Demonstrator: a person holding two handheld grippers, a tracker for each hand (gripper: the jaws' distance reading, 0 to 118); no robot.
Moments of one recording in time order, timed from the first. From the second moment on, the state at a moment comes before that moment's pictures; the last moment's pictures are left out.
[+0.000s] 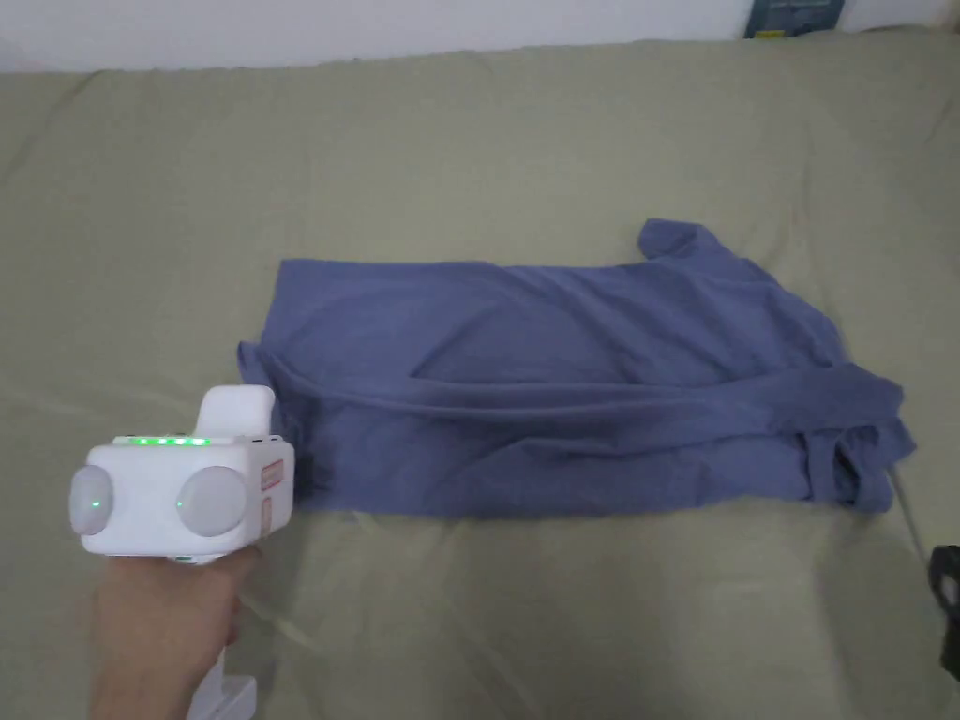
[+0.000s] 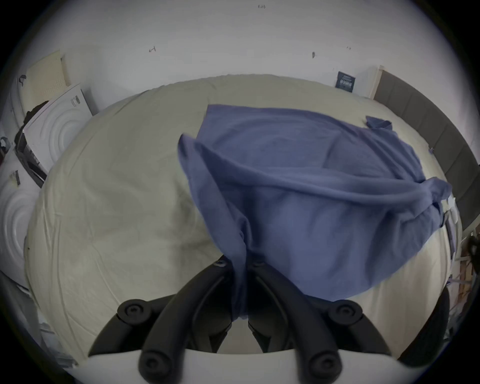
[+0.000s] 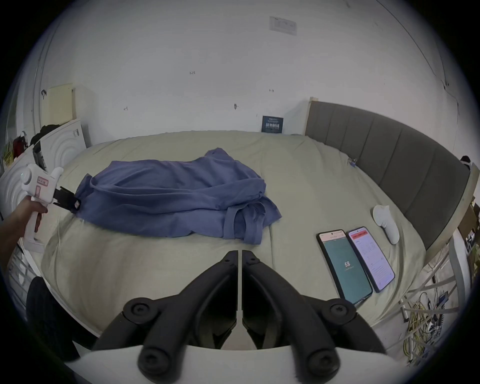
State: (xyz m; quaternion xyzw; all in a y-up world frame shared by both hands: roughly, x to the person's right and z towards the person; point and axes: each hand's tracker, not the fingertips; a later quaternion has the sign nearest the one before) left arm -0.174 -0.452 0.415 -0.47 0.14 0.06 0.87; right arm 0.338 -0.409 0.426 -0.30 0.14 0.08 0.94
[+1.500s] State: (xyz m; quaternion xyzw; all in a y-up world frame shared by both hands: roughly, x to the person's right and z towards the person) left arm -0.205 -0.353 0.473 -0.43 0.13 0.01 0.89; right arm 0.328 -0.362 0.305 -0.43 0.24 0.00 0.87
